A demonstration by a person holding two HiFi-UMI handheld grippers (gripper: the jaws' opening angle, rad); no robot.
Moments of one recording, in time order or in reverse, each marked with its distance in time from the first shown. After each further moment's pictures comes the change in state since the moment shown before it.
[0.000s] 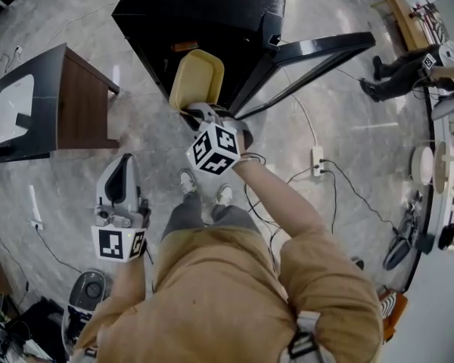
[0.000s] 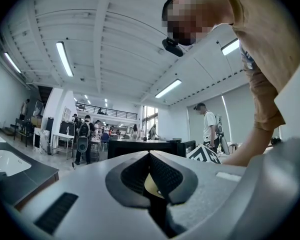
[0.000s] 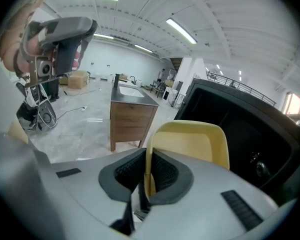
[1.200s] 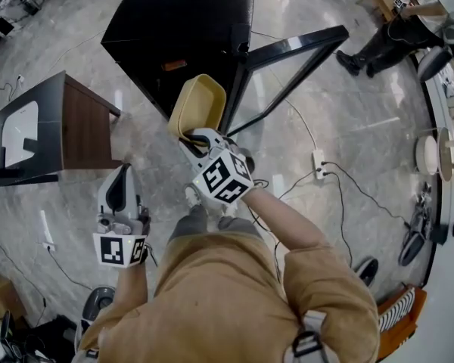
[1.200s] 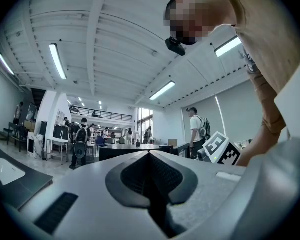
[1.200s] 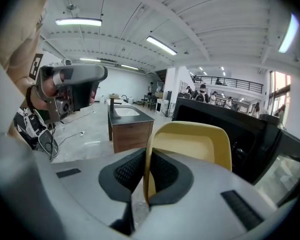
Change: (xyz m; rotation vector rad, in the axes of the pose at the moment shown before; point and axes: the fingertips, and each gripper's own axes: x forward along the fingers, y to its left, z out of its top) left arm 0.003 -0.032 0.032 0.037 -0.023 -0.057; right arm -0.097 0.013 0.027 0.215 -0.174 -0.009
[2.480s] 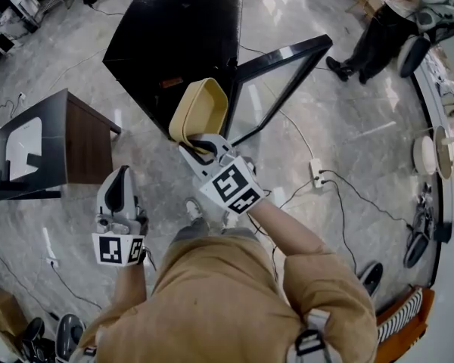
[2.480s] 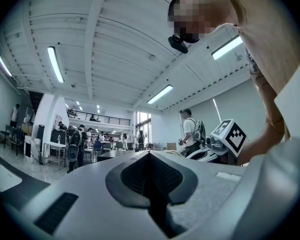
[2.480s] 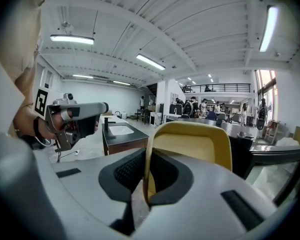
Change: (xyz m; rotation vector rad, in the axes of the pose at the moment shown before) left arm 0.007 -0.004 0.030 0.025 -0.046 -0.023; right arm -0.064 -0.016 0.064 0.097 -0.170 -0.057
